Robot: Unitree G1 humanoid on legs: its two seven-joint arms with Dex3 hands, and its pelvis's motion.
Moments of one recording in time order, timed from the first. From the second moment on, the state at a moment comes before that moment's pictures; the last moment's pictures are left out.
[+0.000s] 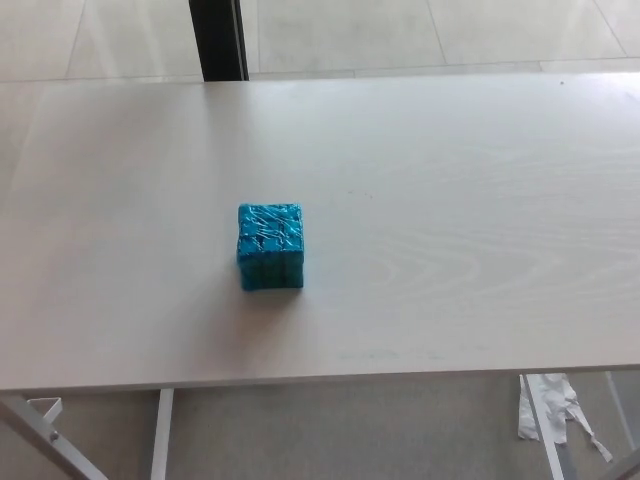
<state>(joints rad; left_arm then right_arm) 0.15 0.86 0.37 1.25 -0.05 -0.05 -0.22 -0.01 -0.56 -0.30 1.25 -0.01 -0.11 0.04</state>
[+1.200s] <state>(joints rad) 0.01 0.89 0.73 1.27 -0.28 -0.03 -0.30 -0.31 -0.68 -0.64 0.71 0.23 -0.16 0.07</state>
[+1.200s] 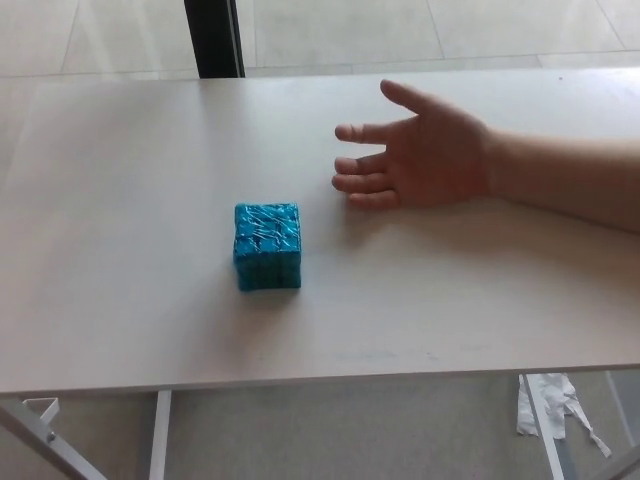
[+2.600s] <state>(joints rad) 0.02 0.83 0.62 1.27 -0.29 -0.01 -0.30 -0.57 -0.47 0.21 0.04 0.02 0.21 0.20</state>
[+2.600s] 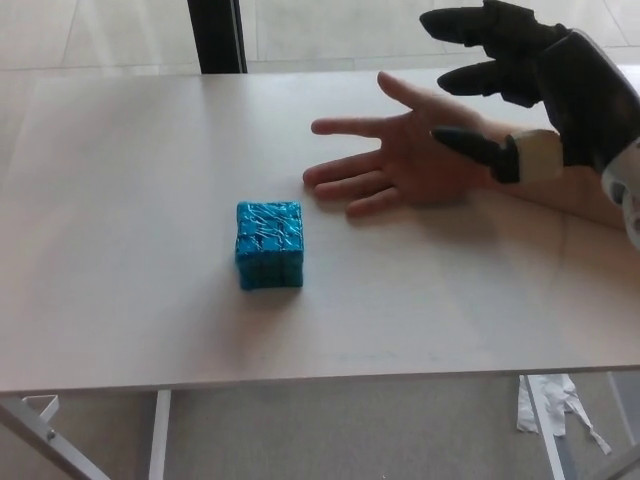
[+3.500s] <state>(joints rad) 0.03 0.83 0.62 1.27 -0.31 -0.01 -0.31 -0.75 -0.30 0.53 0.33 -0.20 0.19 0.22</state>
